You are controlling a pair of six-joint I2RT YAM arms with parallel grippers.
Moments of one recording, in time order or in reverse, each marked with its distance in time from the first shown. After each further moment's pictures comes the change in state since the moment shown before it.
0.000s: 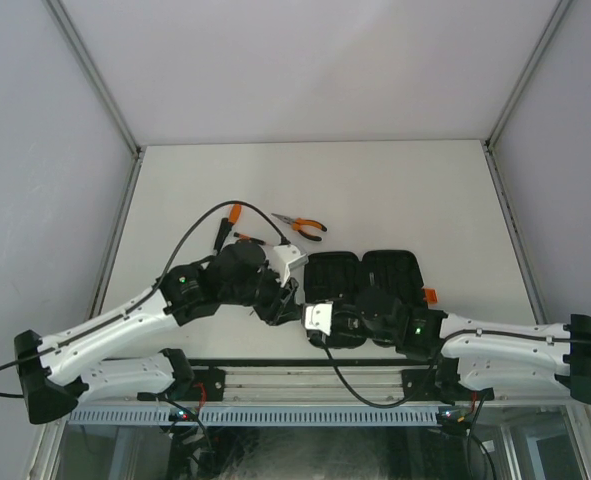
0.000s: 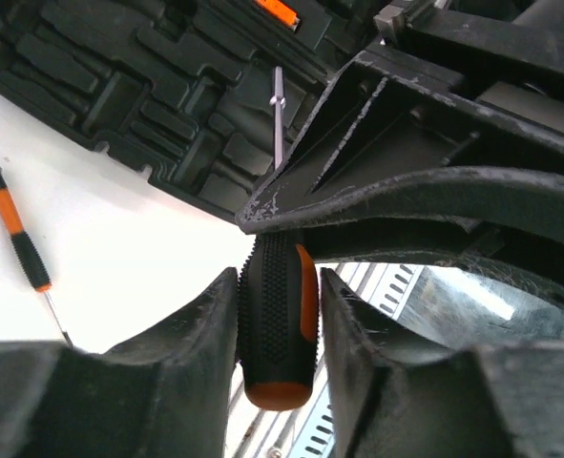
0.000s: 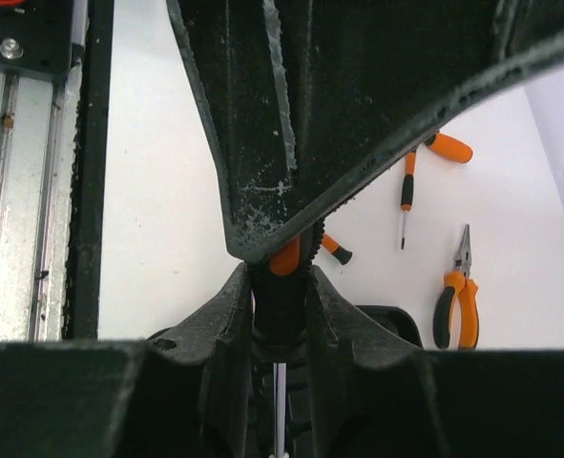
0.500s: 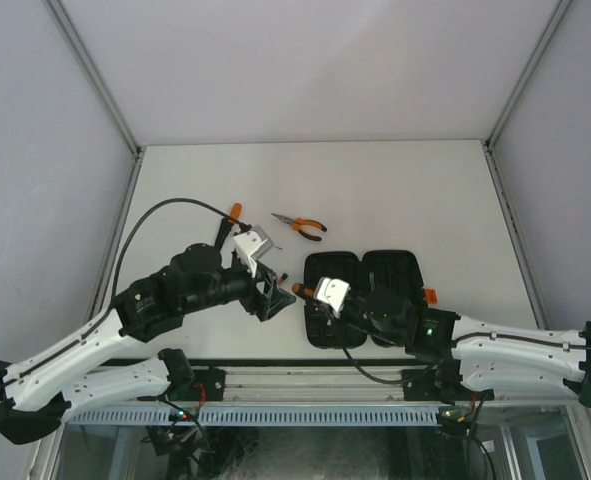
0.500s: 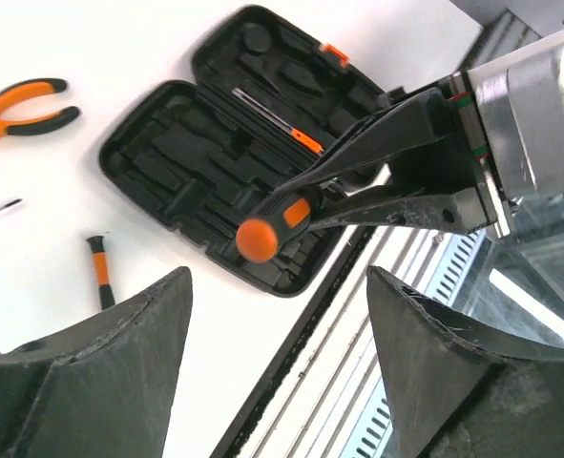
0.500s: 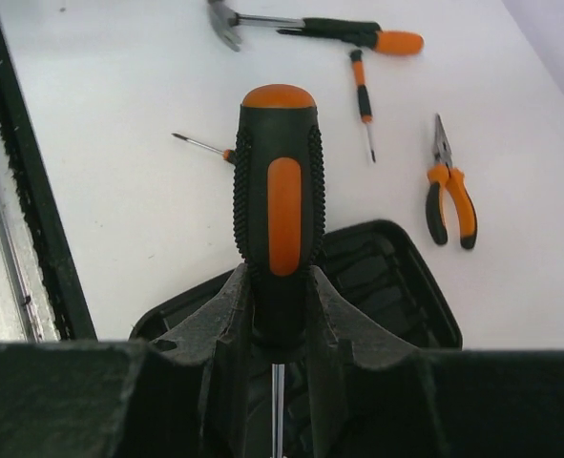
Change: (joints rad) left arm -0.001 -0.220 -0.004 0.092 -0.146 -0.013; right arm 0.001 -0.080 0.002 -0.084 0.220 0.225
